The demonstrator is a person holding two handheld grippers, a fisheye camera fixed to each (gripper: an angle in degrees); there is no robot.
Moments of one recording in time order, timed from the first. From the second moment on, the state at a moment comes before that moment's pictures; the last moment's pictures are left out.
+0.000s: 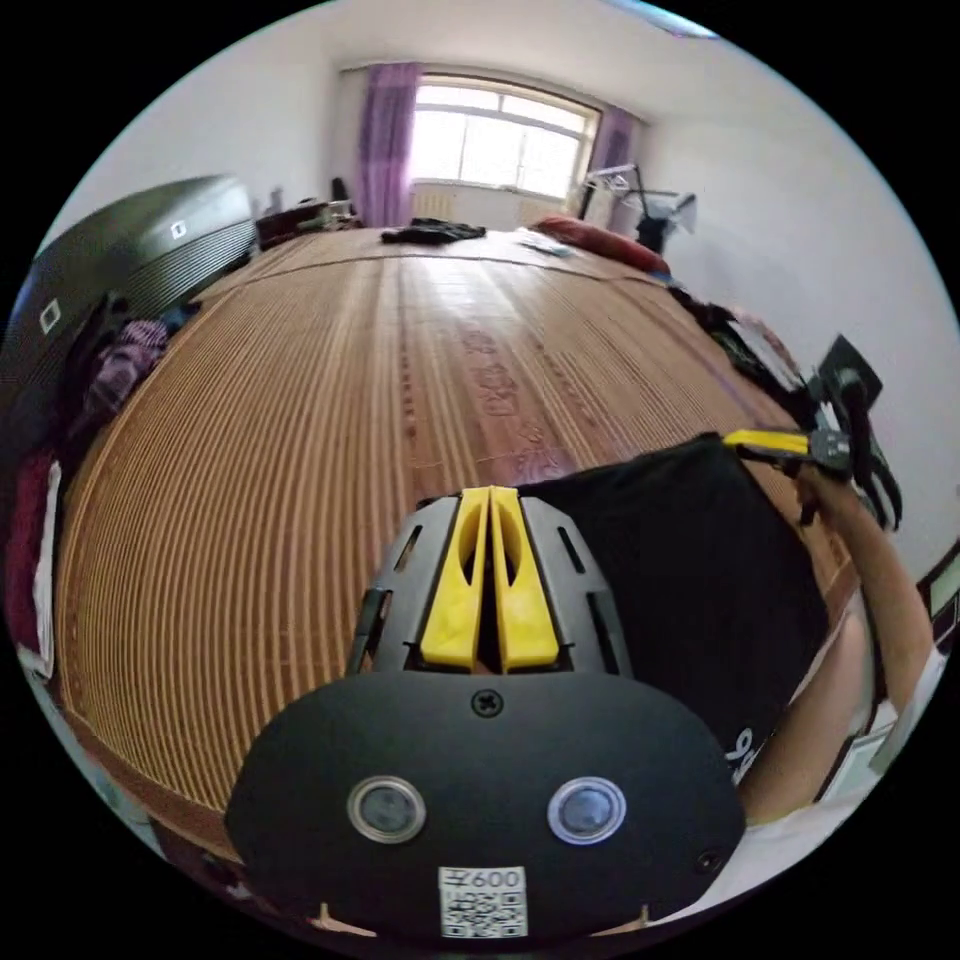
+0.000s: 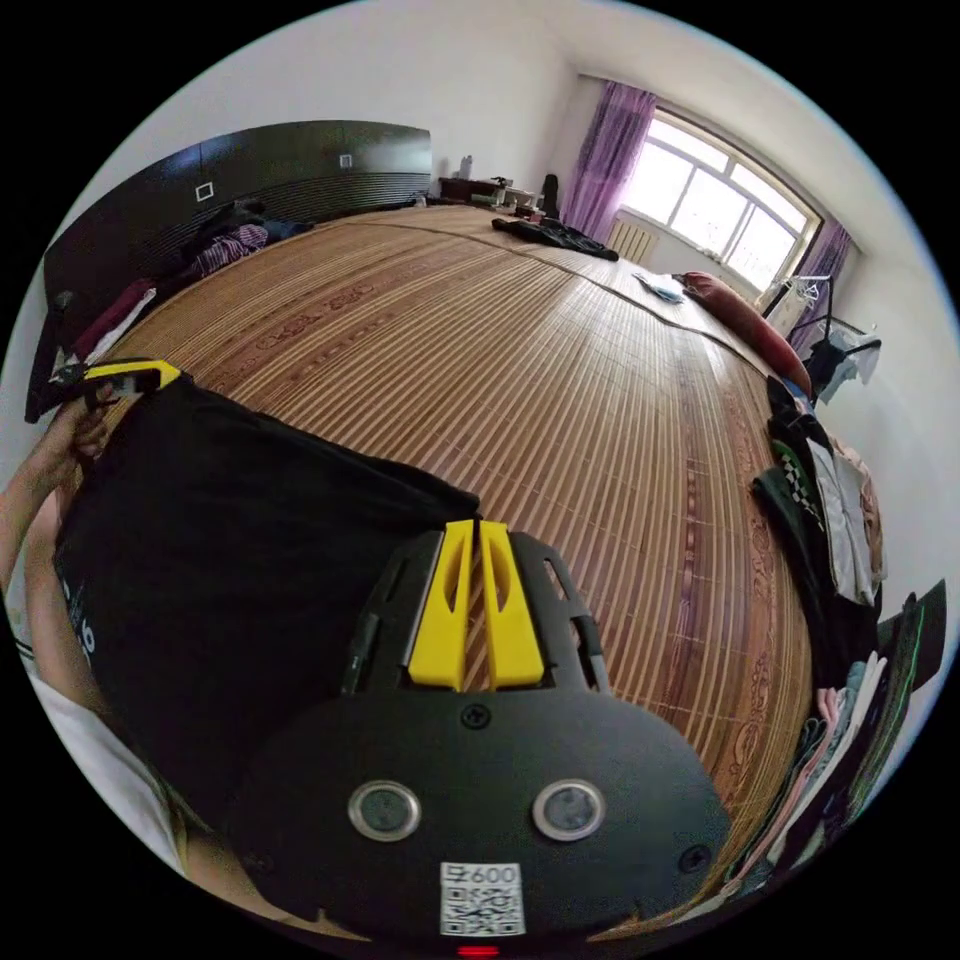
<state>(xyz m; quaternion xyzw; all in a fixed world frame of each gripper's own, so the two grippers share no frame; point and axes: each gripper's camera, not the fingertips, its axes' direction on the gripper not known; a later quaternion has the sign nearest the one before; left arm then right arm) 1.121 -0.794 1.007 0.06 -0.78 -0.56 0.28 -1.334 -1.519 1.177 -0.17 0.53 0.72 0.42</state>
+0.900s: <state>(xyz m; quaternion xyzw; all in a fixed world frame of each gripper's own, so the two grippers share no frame) 1.235 -0.729 1.055 0.02 -0.76 -0.52 0.39 -1.522 -1.562 1.183 -0.04 0.43 0.77 0.46</state>
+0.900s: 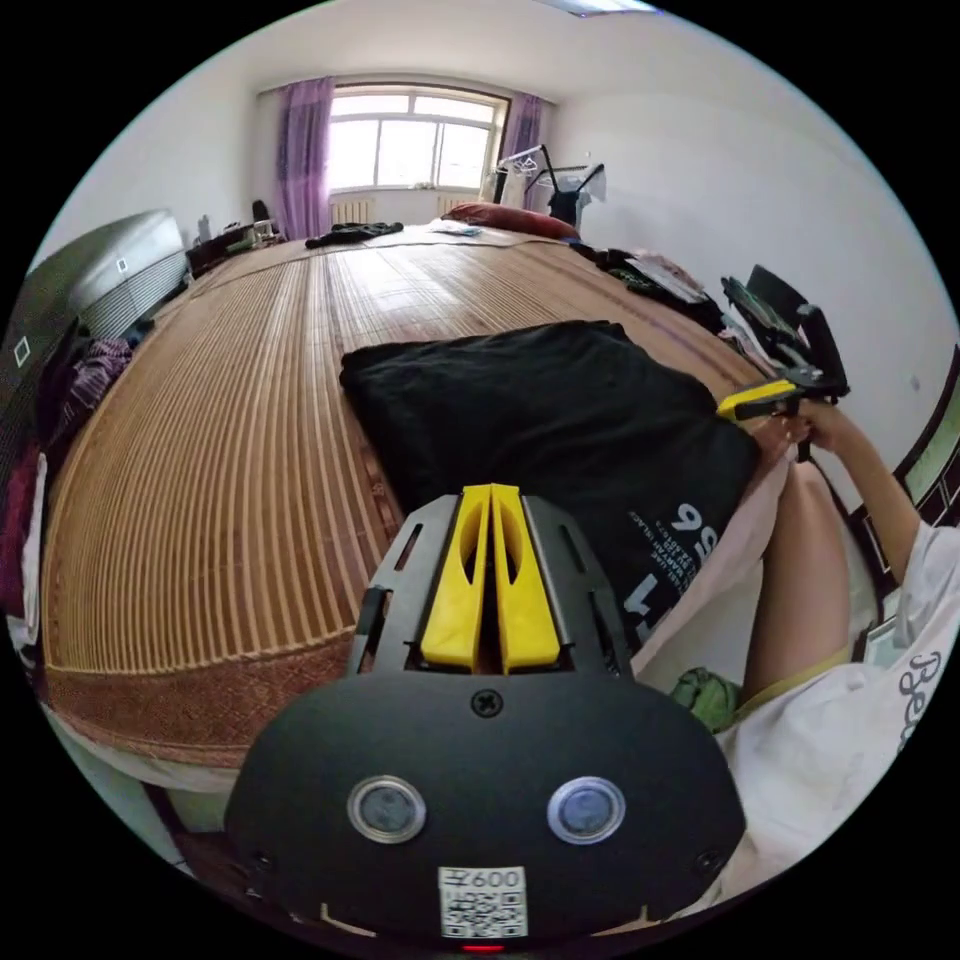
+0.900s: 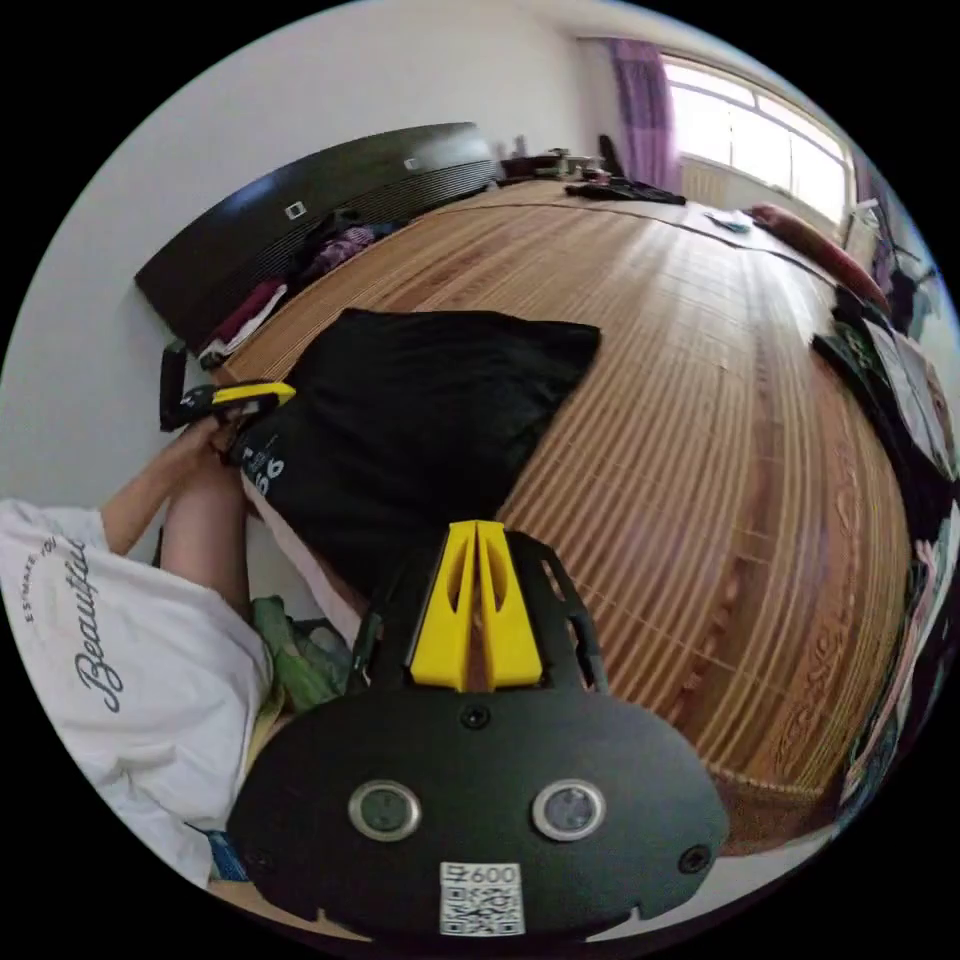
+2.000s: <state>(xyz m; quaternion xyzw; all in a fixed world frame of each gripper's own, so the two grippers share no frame) 1.393 -0.567 0.960 0.10 -0.91 -0.34 0.19 -1.721 -1.539 1.219 0.22 0.69 0.64 0.25</state>
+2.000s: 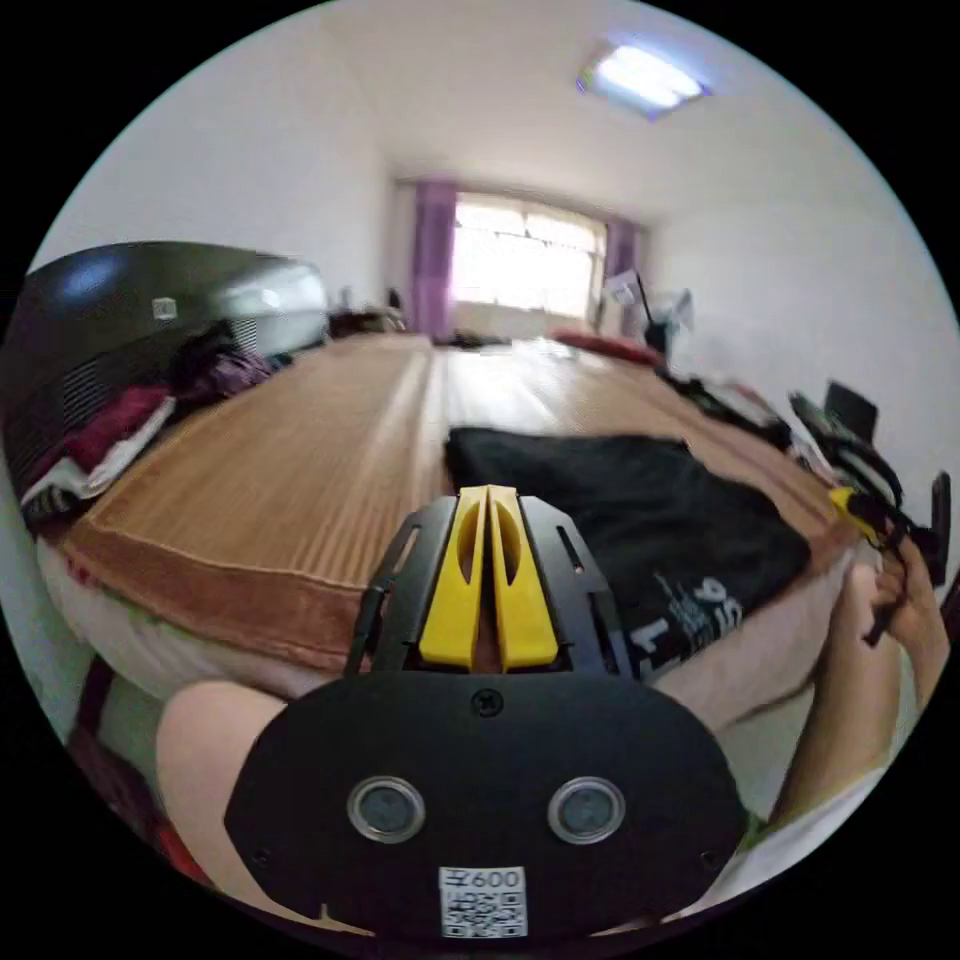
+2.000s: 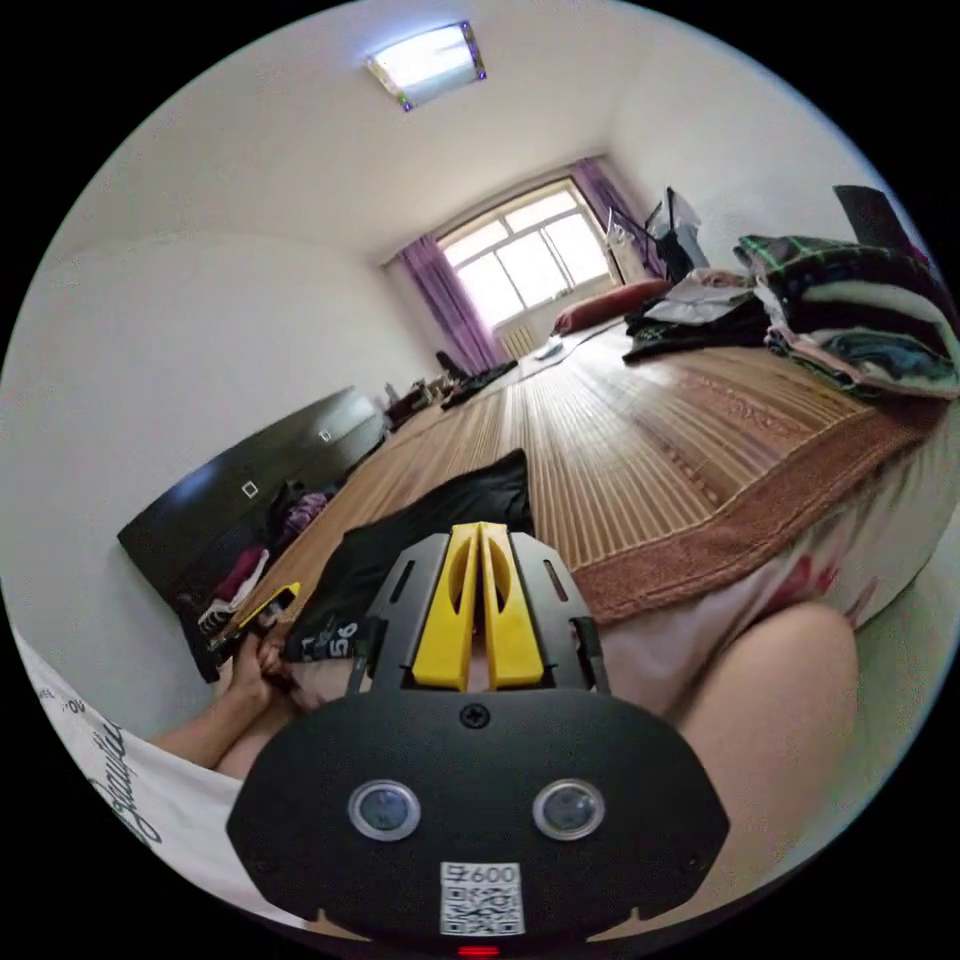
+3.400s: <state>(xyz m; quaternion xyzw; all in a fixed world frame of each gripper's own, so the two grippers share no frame) 1.388 -0.469 0.823 -0.52 -0.73 -0.28 0.33 -1.601 -1.365 1.468 -0.18 0.61 0.37 0.68</state>
